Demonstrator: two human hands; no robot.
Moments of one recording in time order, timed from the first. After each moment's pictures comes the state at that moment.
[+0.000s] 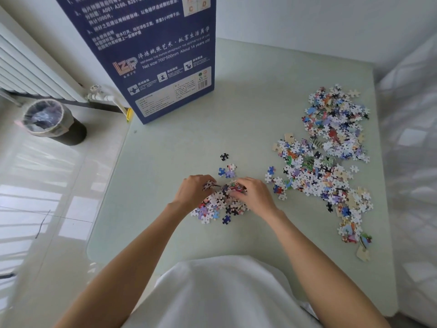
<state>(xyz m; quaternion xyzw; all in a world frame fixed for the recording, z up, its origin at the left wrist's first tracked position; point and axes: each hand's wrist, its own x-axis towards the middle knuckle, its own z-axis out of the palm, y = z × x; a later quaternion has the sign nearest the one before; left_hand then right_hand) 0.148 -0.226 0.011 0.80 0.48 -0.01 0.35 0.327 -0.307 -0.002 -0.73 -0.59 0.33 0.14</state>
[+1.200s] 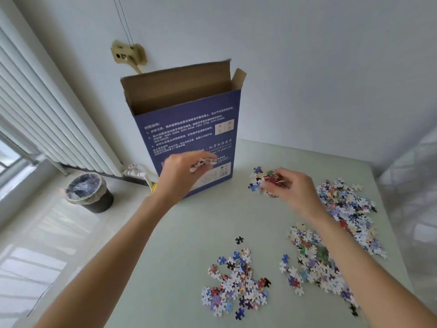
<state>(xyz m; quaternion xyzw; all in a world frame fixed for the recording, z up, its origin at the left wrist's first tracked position) 0.137 -0.100 0.234 0.84 0.38 0.34 0.18 0.379 -0.200 0.219 -0.65 -0.56 0.30 0.42</state>
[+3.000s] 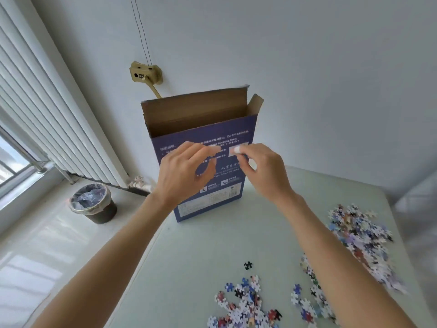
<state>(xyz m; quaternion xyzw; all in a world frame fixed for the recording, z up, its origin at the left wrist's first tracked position) 0.124 -0.048 0.254 0.85 0.30 0.41 -0.09 0.323 -0.089 0.251 -0.54 -0.74 -0.04 0.41</state>
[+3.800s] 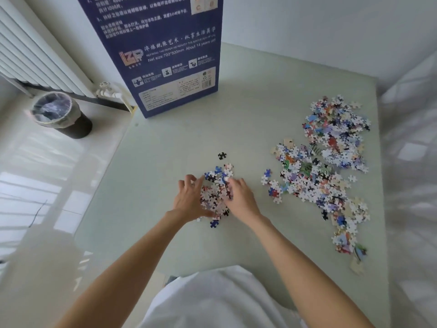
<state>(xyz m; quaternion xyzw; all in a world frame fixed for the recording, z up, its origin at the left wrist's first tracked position) 0.150 -0.264 -0.007 0.78 0.54 -0.10 0.31 0.305 -0.314 -0.004 -0.74 -0.57 0.34 0.13</state>
